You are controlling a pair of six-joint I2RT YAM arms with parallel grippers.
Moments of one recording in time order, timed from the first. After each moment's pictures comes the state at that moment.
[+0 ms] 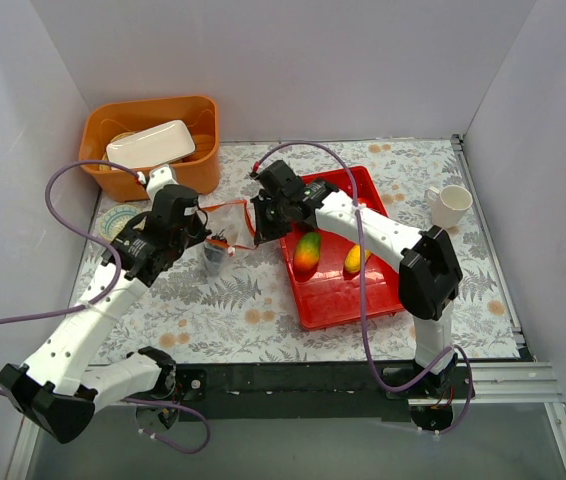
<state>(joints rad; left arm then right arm) -0.52 1.05 1.17 -0.79 -0.44 -0.73 0.85 1.94 1.73 -0.69 -0.17 0.52</state>
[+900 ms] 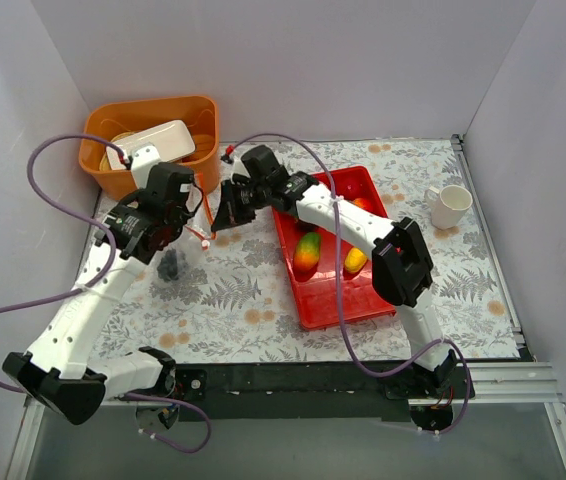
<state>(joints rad) -0.48 1.17 1.43 -0.98 -0.68 -0.66 0.84 2.15 1.99 -0.43 -0.56 0.61</state>
